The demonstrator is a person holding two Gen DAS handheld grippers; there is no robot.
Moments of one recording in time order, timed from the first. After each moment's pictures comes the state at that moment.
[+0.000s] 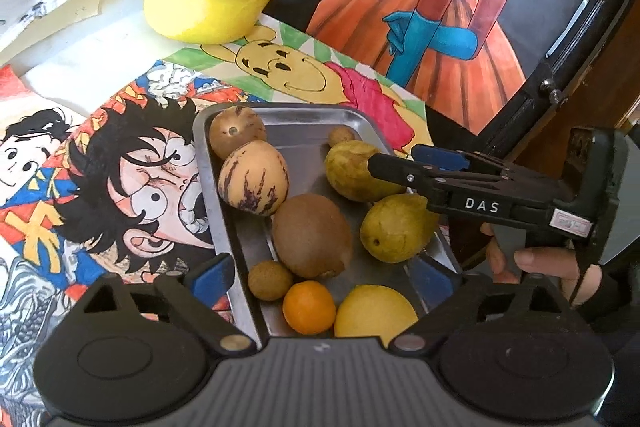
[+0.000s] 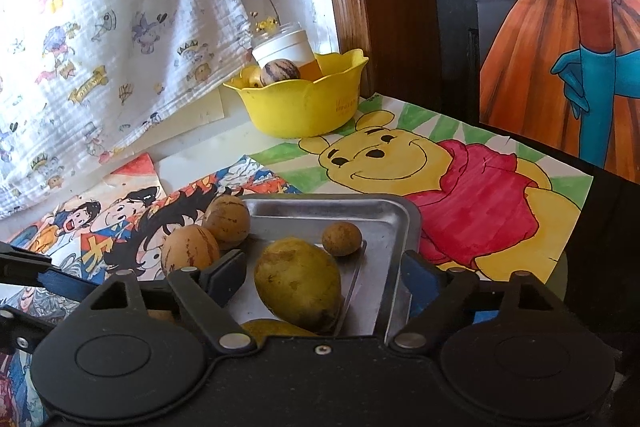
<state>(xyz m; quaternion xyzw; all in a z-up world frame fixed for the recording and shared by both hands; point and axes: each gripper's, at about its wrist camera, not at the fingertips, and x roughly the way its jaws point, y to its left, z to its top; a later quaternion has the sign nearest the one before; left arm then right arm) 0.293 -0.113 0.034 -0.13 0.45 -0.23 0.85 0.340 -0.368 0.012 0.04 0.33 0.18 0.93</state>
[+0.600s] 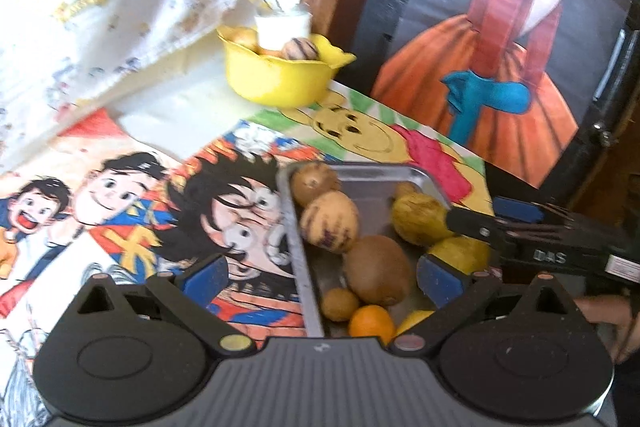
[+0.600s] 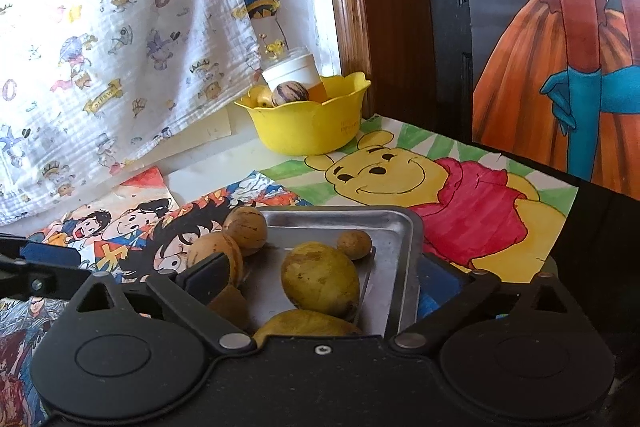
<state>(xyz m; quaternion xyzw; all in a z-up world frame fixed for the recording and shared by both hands) 0.258 -0.095 0.056 -0.10 0.37 -0.10 0.92 0.307 -0.361 0.028 0.03 0.30 0.17 0.94</state>
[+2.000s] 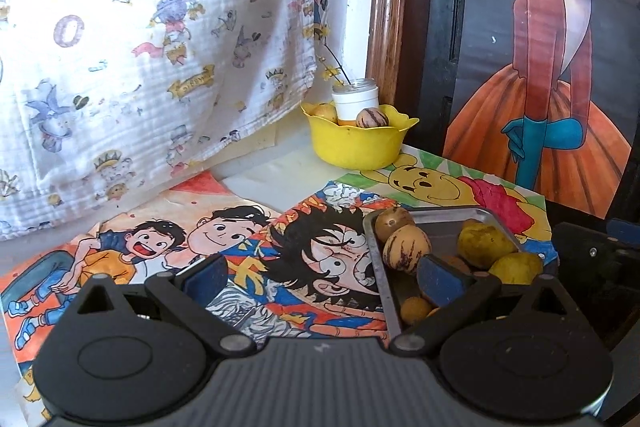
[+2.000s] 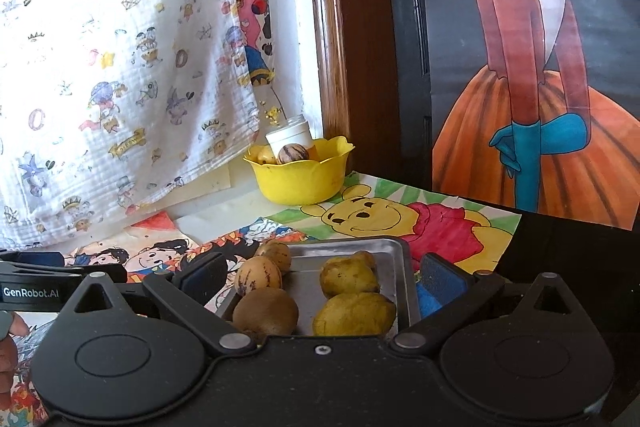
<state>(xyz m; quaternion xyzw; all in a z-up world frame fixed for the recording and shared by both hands) 0.183 -0.086 0.074 -0.04 0.27 0.02 0.96 0.196 -0.328 0.067 0.03 0.20 0.10 0.97</state>
